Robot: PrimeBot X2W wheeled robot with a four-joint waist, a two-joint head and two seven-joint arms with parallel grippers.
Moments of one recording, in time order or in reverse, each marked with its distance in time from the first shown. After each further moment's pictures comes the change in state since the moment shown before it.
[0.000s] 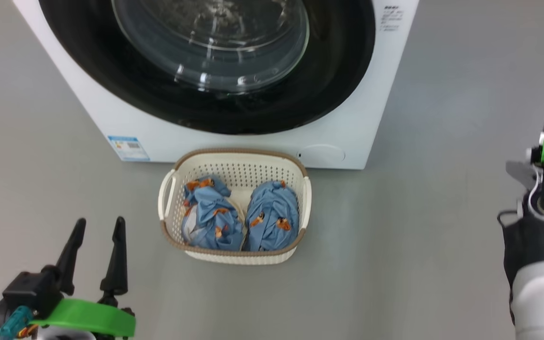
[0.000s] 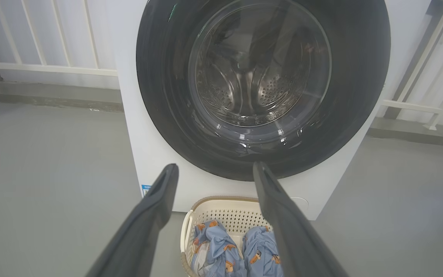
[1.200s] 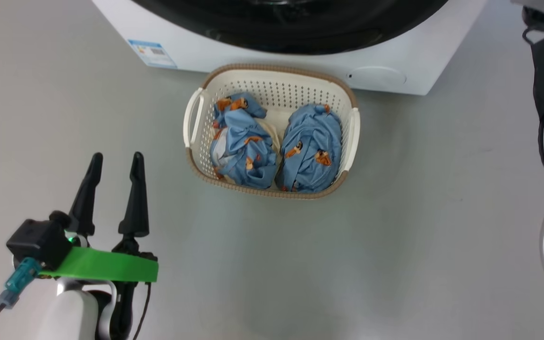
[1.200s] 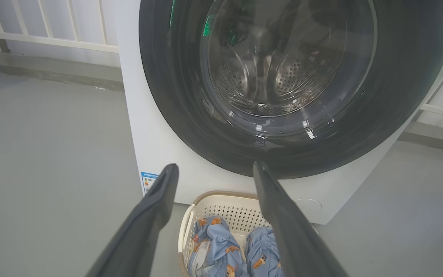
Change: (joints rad) left arm -0.170 -0.076 -0.031 -0.043 -0.031 0.000 0.000; right arm -0.692 -0.060 0.017 0.452 -0.098 0.000 0.394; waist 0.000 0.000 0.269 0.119
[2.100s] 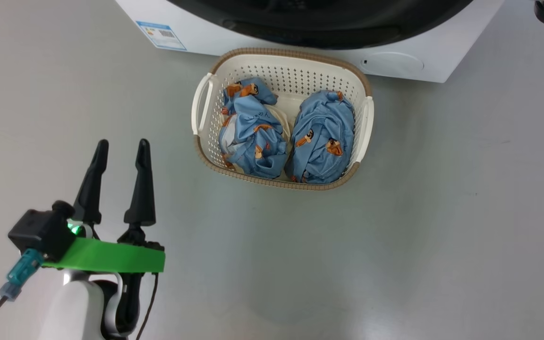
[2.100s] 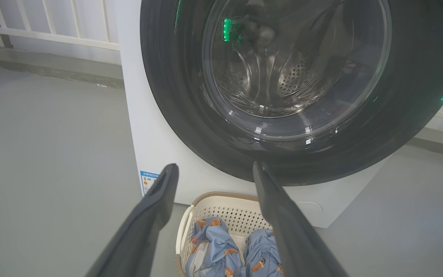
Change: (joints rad) left arm -0.032 -0.024 -0.011 -0.013 -0.013 0.000 0.000; right arm -0.096 -0.042 -0.048 0.119 -0.091 -0.001 0.221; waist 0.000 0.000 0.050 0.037
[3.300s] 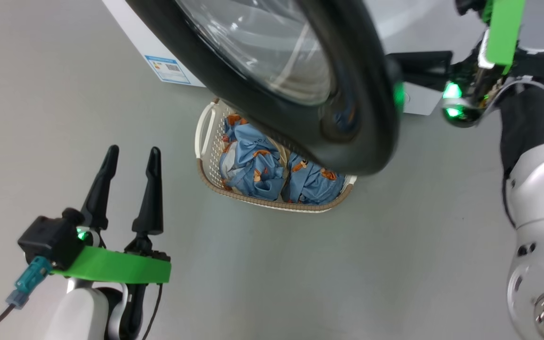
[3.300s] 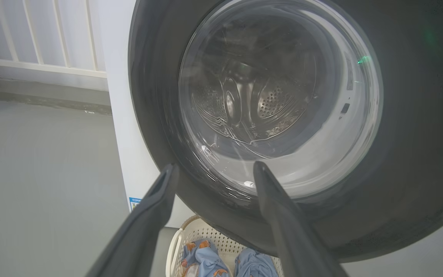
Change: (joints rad) left arm 0.026 0.028 -0.041 -0.036 0.007 0.000 0.000; right arm 0.315 0.097 0.091 -0.286 0.283 -0.004 0.886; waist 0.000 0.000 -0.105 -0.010
